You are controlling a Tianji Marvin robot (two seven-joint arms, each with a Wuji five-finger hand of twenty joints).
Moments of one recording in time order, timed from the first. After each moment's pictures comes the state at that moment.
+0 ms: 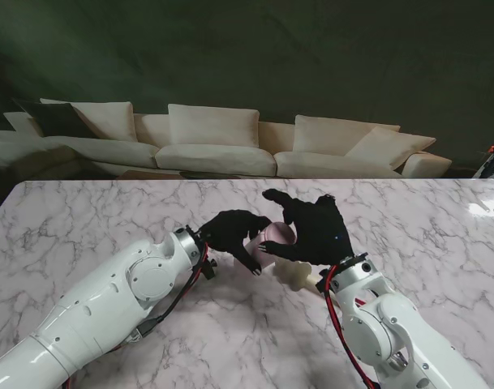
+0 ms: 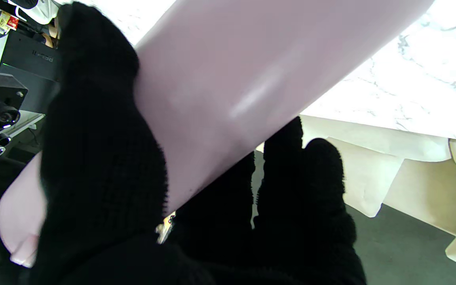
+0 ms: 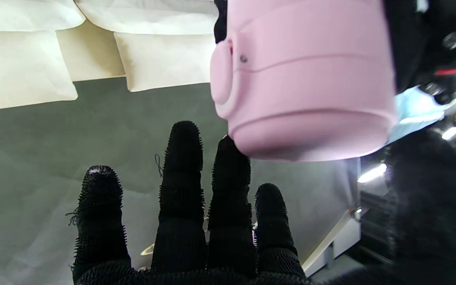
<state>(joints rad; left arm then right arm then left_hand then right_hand) 1.11 -1.14 -0.80 -1.28 0.54 -0.51 0.05 -1.65 -1.09 1.18 -1.85 -0.98 -0.04 -0.29 1.04 -0.80 -0.07 -0.06 0.65 0.17 0.61 0.63 0.90 0.12 0.38 0.80 0.87 0.21 0.66 0.68 0.51 0.18 1.25 0.51 0.31 -0.42 0.54 -0.09 0.21 -0.02 0.52 0.34 0.79 -0.01 0.95 0.65 0.81 0.07 0.54 0.45 0.17 0.51 0.96 0.41</state>
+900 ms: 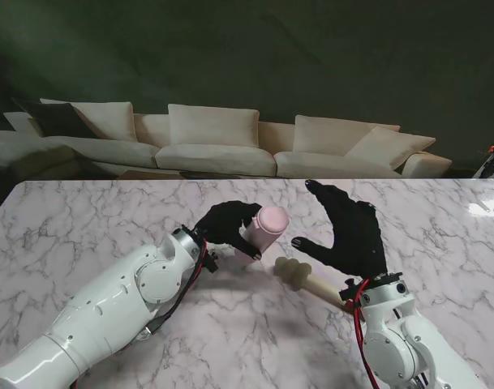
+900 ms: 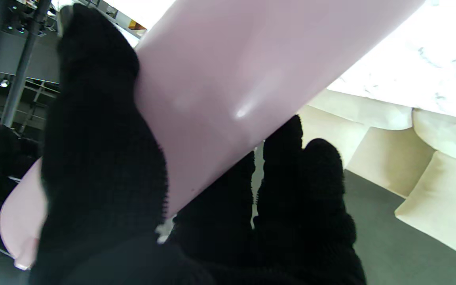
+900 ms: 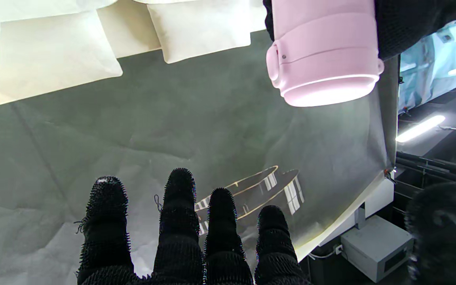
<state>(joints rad) 1.10 -1.19 -0.78 -1.16 0.56 -0.47 0.26 -1.80 -1.13 1.34 -1.84 -0.95 -0.12 -0.47 1.04 -0.80 -0.07 -0.06 0.65 0.17 0.61 0.61 0.90 0.12 0.38 0.79 0.87 0.21 0.67 0.69 0.50 0.18 1.25 0.51 0.10 -0.23 0.48 -0.10 0.13 -0.02 0.18 0.48 0.21 0.08 0.58 0.28 0.43 0.10 0.31 0.31 0.07 0.45 0.93 0.39</state>
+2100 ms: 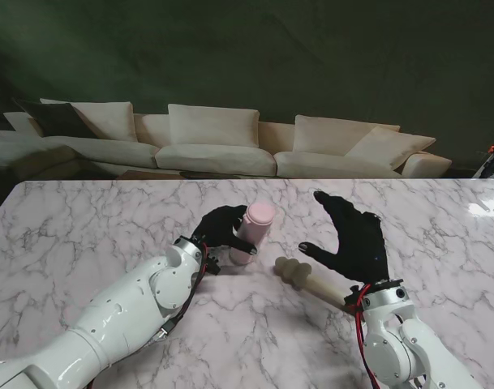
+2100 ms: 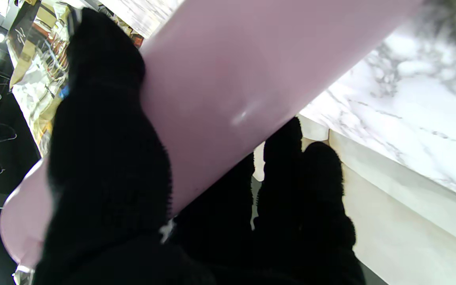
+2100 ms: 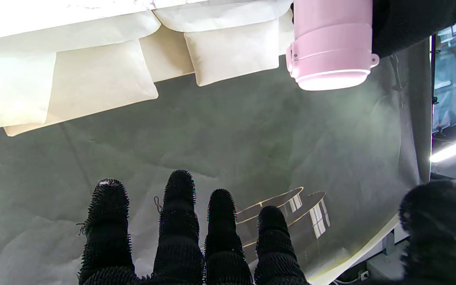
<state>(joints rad) 1.05 -1.29 -0.71 -0.90 0.45 -0.39 0.41 -1.78 -1.13 1.33 -1.74 -0.95 -0.07 -0.48 1.05 -0.78 -0.07 -0.06 0.64 0.17 0.58 0.58 0.88 0.12 0.36 0.74 0.85 0.21 0.67 0.67 0.46 0.18 1.25 0.51 0.16 -0.22 0.44 -0.10 0.13 -0.02 0.15 0.55 0.21 0.08 0.56 0.28 0.42 0.10 0.30 0.31 0.05 0.43 0.90 0.39</state>
